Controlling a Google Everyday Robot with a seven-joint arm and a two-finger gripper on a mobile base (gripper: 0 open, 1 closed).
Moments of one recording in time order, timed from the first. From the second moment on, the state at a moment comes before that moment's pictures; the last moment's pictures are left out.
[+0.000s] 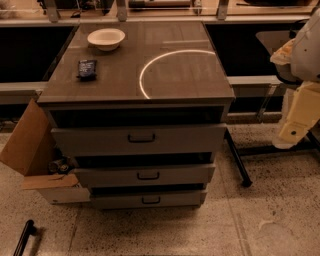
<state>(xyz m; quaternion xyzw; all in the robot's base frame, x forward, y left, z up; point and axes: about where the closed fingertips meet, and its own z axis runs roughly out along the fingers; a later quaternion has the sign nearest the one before) 0.438 -0.217 0.976 -0.60 0.78 -0.03 0.16</state>
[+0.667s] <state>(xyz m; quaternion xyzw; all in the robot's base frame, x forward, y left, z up) 0.437 -0.209 0.951 -0.61 0.78 0.00 0.17</state>
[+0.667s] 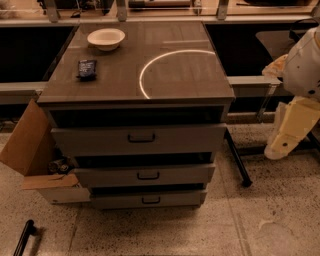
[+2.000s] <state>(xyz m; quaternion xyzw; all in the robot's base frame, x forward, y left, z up) 0.399 -0.137 0.817 -0.61 0.76 0.14 0.17</state>
